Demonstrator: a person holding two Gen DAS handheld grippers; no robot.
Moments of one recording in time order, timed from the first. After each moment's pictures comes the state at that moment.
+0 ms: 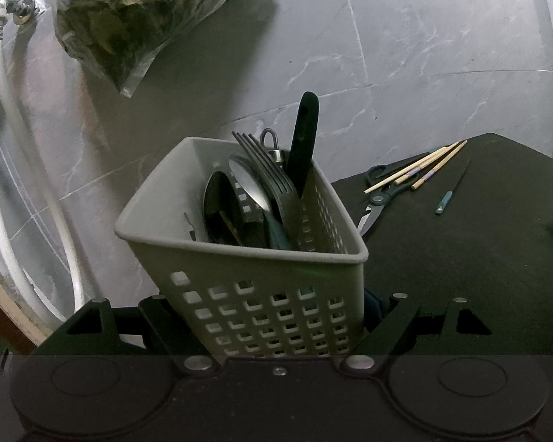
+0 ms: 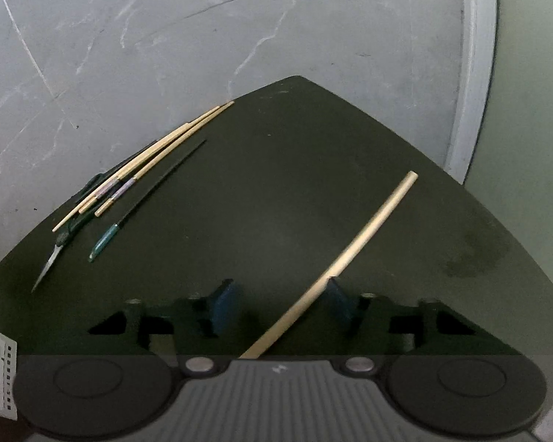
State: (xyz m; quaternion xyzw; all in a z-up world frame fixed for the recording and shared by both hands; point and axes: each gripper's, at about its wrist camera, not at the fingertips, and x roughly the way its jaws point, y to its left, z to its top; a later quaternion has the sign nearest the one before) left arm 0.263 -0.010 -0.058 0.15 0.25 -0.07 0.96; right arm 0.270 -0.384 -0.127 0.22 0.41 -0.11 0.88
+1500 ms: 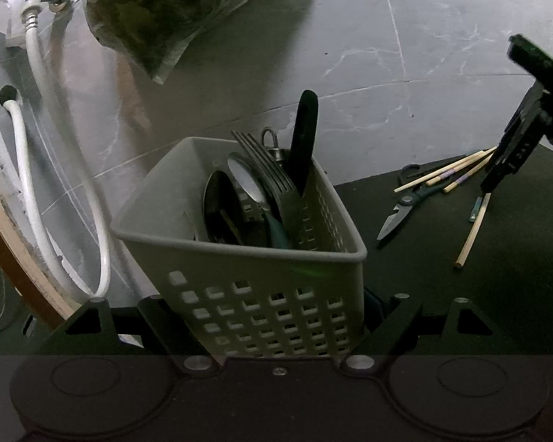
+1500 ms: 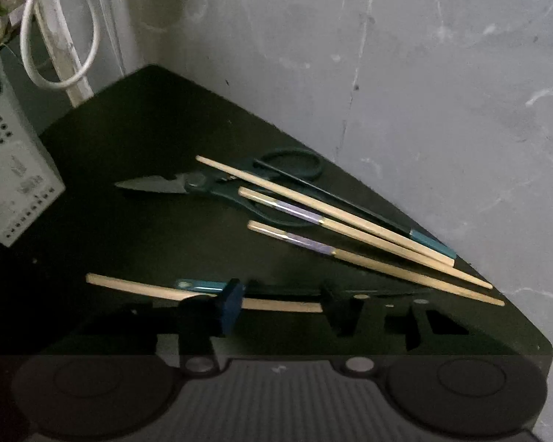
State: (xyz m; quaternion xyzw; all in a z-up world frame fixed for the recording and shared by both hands) left arm 0.258 -0.032 -0.059 0.13 0.26 0.01 0.96; right arm 0.462 -0.299 -0.082 -0.19 0.45 0.32 0.81
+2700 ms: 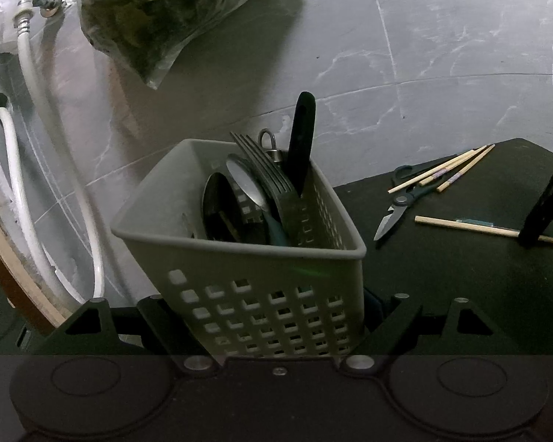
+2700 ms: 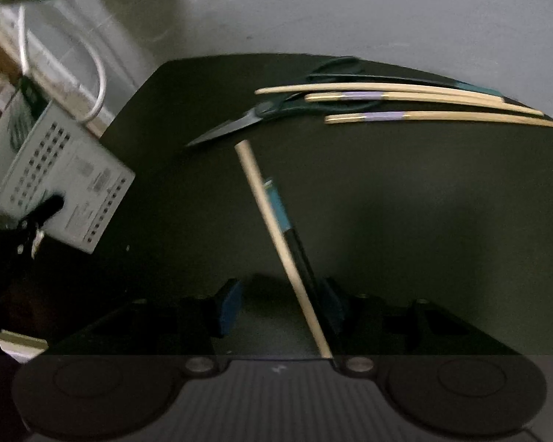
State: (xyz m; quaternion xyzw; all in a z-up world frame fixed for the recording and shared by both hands) left arm 0.255 -0.023 -0.060 0.14 0.25 -0.02 0.96; right arm 0.381 -0.305 -0.098 -0.02 0.54 0.31 0.78
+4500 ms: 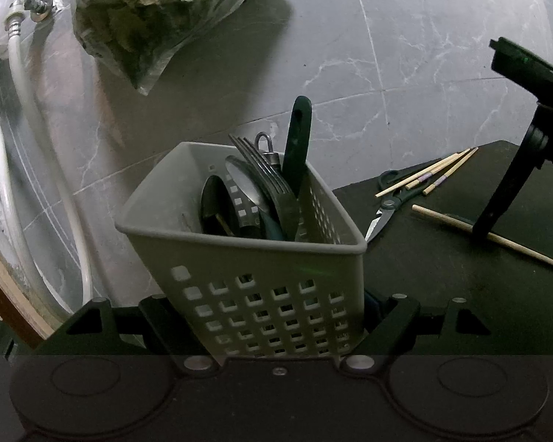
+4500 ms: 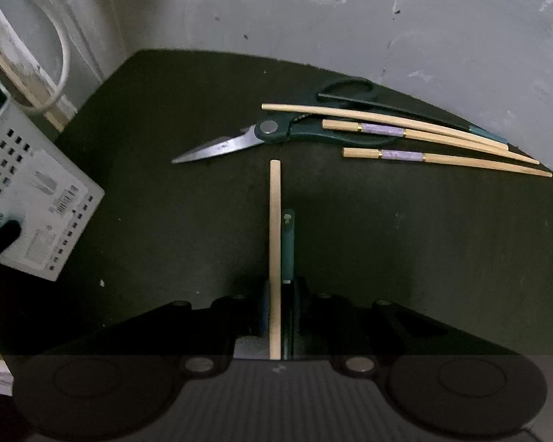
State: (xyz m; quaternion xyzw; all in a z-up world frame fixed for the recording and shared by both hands) left arm 0.253 -0.013 -0.061 0.14 0.23 -0.05 0.96; right arm 0.394 -0.253 -0.092 -0.07 0.54 0.23 0.81
